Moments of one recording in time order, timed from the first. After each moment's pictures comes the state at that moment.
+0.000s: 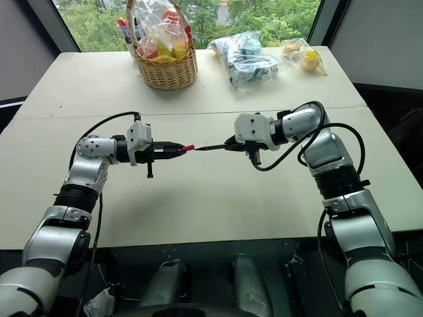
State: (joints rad) left arm -0.72 0.47 -0.07 0.63 -0.19 -0.25 -1.34; right arm -0.84 -0.62 0.25 0.29 -0.02 0.00 1.32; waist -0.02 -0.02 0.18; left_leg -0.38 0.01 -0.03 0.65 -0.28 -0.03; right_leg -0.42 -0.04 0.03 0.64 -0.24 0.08
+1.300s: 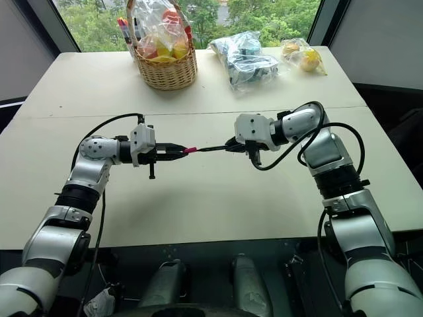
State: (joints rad) left arm -0.72 0.47 -0.10 0.62 -0.18 -0.29 -1.32; right arm -0.84 -0.62 0.26 0.29 -0.03 0.03 1.34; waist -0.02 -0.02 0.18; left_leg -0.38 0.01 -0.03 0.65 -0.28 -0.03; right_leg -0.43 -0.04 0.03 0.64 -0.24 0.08
